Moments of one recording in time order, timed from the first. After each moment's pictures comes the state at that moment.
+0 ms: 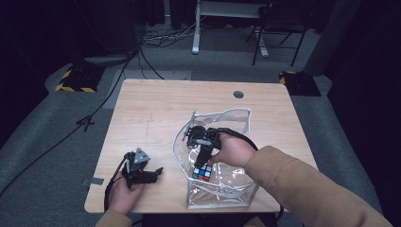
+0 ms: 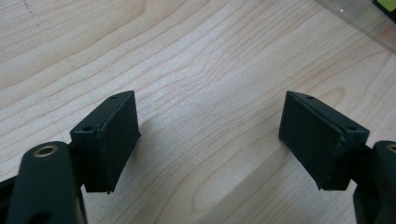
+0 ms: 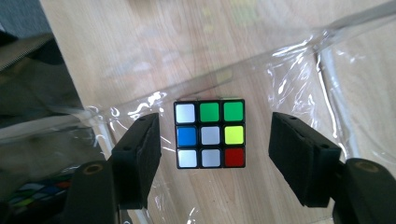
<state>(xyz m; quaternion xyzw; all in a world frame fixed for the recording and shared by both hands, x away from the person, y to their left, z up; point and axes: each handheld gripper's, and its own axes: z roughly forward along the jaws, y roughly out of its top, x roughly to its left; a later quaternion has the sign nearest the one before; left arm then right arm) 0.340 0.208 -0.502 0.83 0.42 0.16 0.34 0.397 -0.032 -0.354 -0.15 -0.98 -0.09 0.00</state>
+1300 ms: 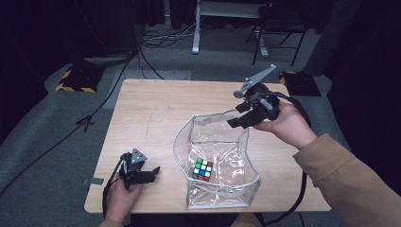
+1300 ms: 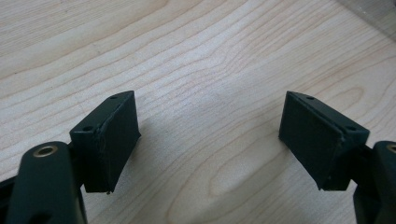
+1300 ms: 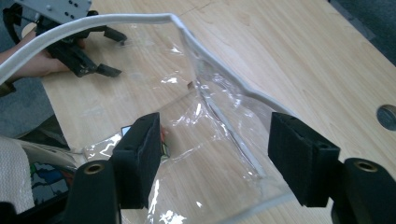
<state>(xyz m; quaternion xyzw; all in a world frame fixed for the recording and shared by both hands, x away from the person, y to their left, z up) 0.336 0.214 -0.503 0.81 0.45 0.17 0.33 0.423 -0.162 -0.241 -0.23 -0.92 -0.30 -0.08</state>
